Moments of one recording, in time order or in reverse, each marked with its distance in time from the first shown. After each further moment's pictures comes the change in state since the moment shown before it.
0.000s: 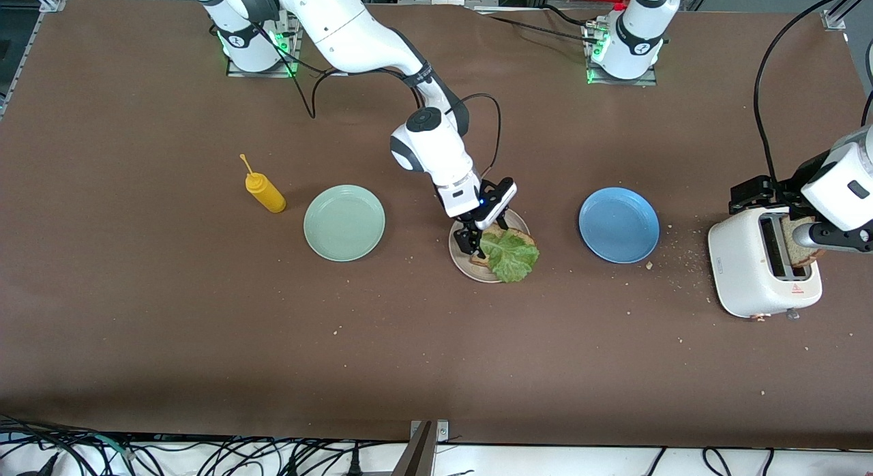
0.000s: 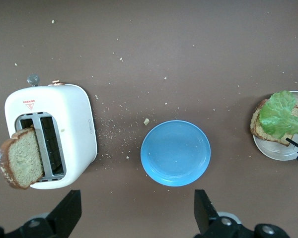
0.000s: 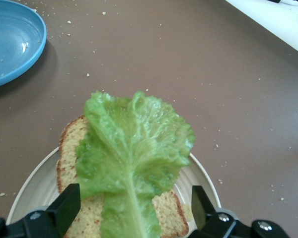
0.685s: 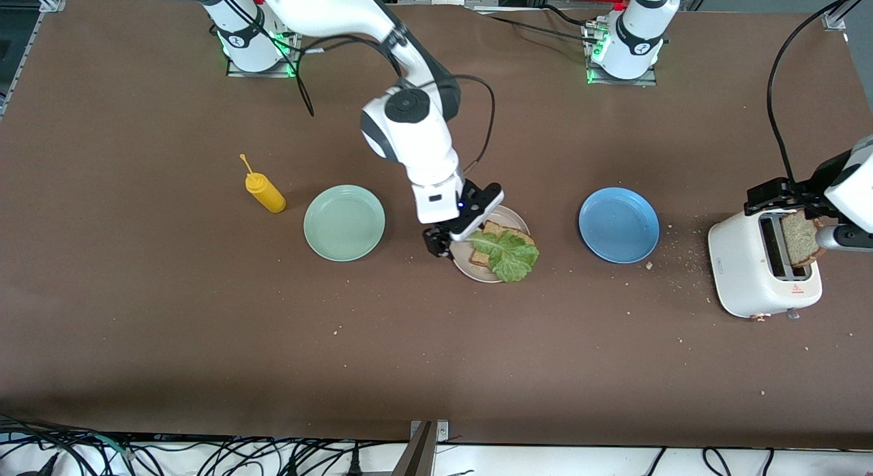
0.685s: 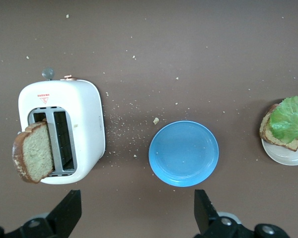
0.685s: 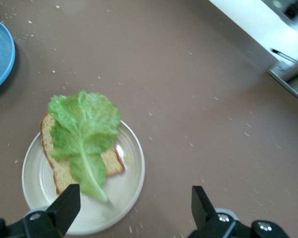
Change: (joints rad) left arm 0.052 0.001 0.001 0.000 0.000 -0.002 0.000; right arm -0.102 -0.295 -0.021 0.035 0.006 -0.629 0.019
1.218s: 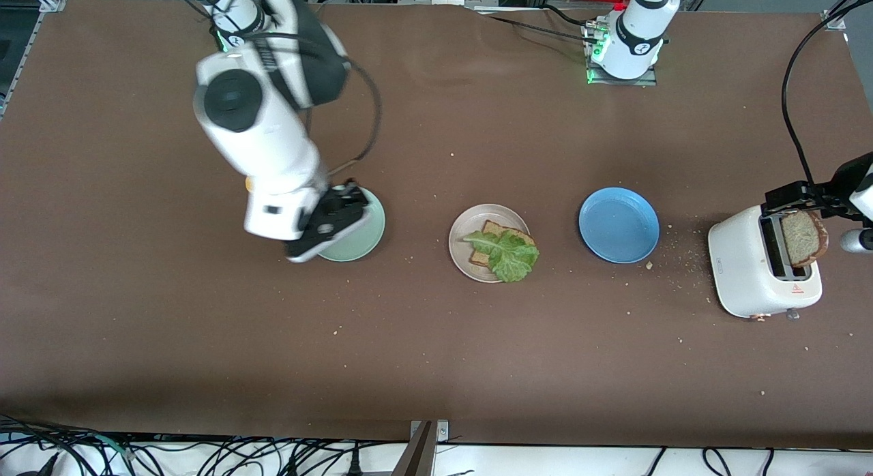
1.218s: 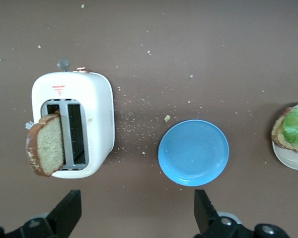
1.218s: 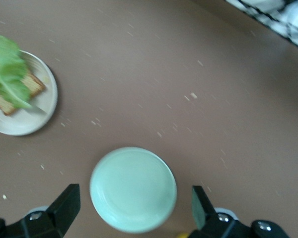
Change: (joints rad) left arm 0.057 0.013 0.002 -0.002 0.001 0.001 0.000; right arm -0.279 -0.246 -0.028 -0.002 0.002 -0.564 -0.001
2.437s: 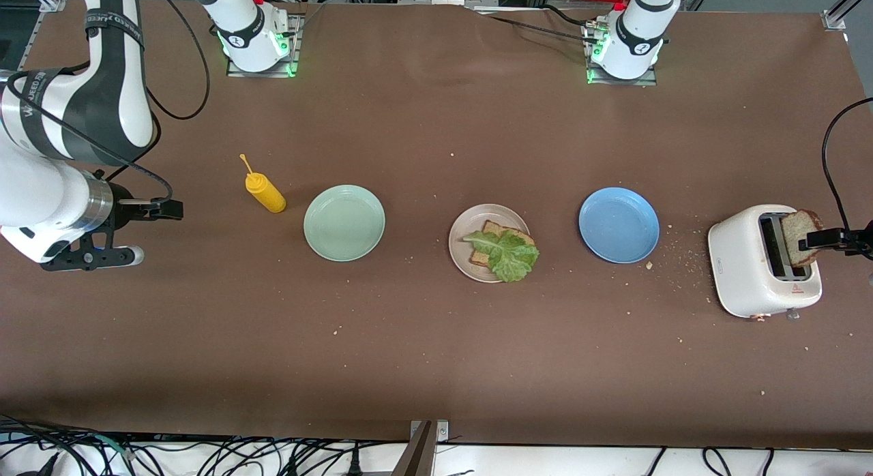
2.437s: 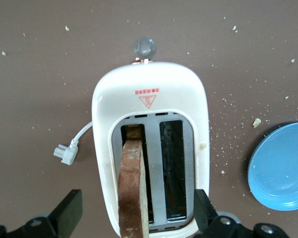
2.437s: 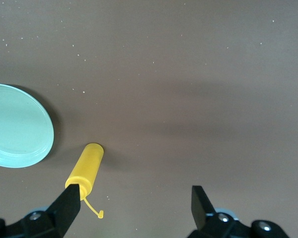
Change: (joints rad) left arm 0.273 0.220 0.004 -0.104 0.000 0.267 0.353; right arm -0.076 -0.016 -0.350 -0.069 0.002 -0.271 -0.002
